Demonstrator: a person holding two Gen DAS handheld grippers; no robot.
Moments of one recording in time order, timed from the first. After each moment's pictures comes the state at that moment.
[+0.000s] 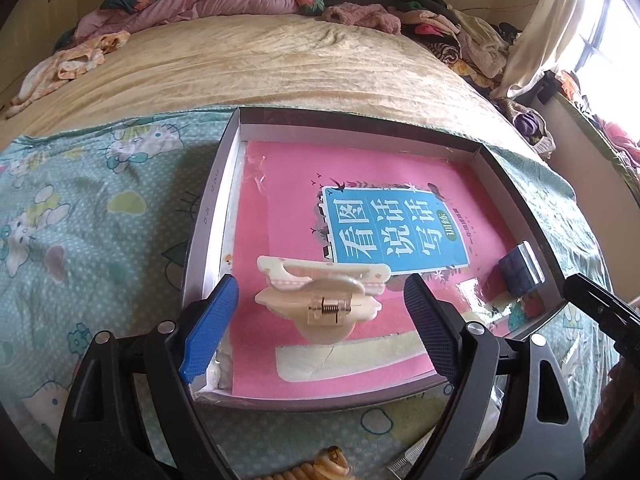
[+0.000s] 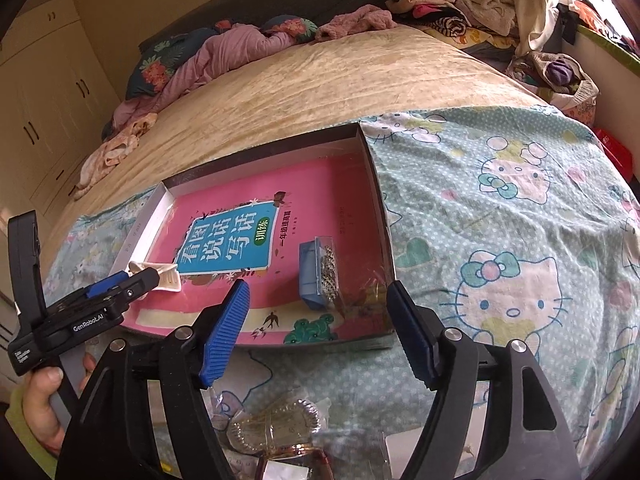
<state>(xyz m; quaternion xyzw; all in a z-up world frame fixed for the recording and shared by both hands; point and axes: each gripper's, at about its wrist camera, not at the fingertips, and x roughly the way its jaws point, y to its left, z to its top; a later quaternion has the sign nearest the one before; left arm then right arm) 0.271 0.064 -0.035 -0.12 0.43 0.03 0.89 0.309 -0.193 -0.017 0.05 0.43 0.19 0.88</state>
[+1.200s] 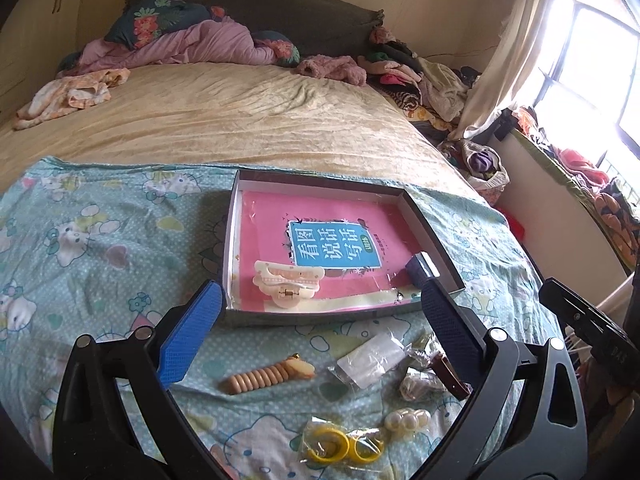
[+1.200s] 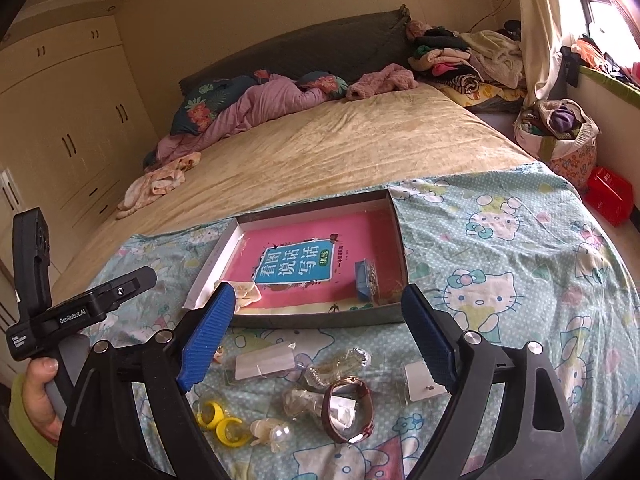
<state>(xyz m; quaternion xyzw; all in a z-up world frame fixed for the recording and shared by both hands) 0.171 0.058 0.054 -0.14 0.35 -0.01 0.93 0.203 -0.211 0.072 0.06 0.33 0.23 0.91</state>
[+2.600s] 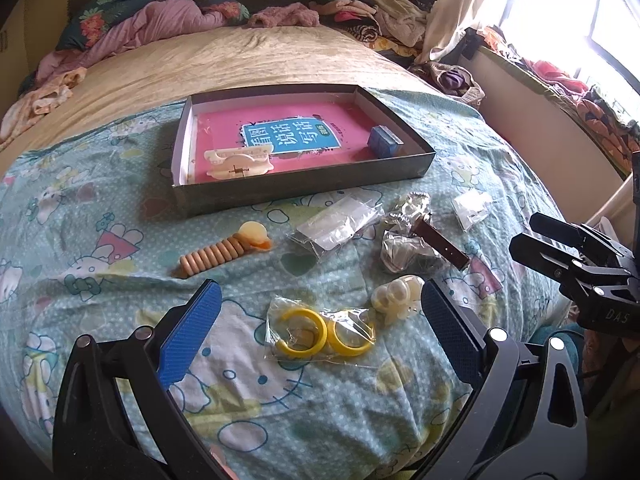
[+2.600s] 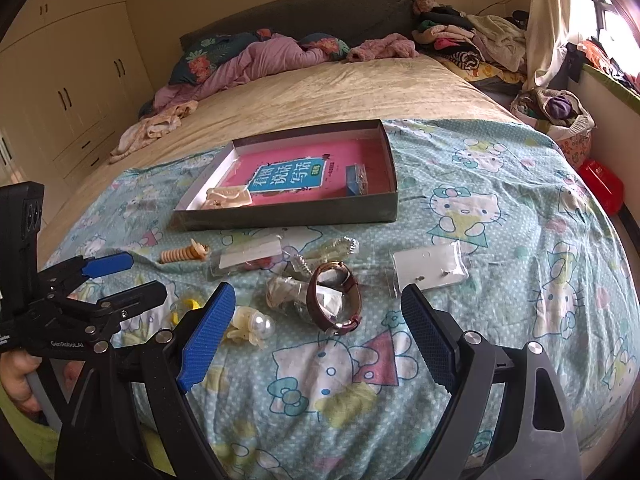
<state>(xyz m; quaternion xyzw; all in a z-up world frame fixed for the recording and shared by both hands) 0.115 -0.002 -0.006 -0.05 0.43 -0.07 0.90 0.135 -0.219 0.016 0.00 0.39 0.22 0.90</state>
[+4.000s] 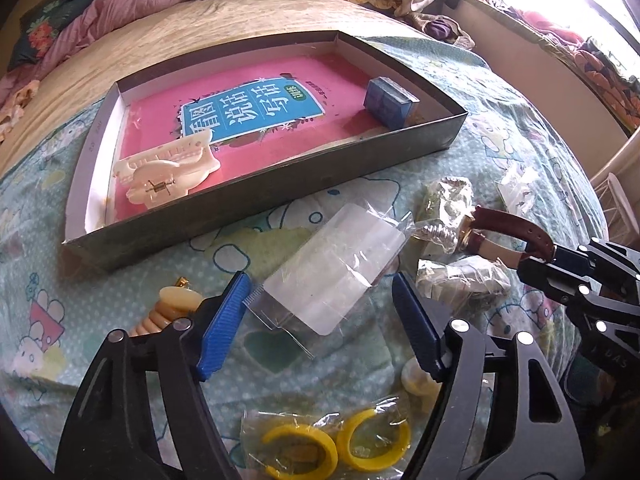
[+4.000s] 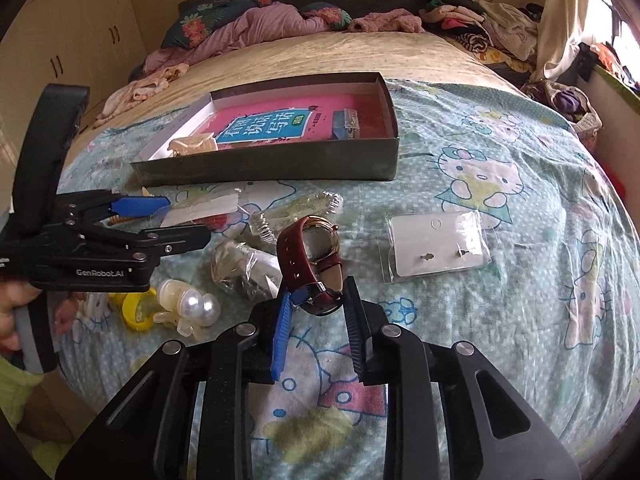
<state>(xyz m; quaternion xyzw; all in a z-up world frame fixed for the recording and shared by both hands) 0.209 -0.025 -0.063 0.01 0.49 -0.11 0.87 0.172 -0.216 -0.046 -0.03 0.42 0.22 0.88</state>
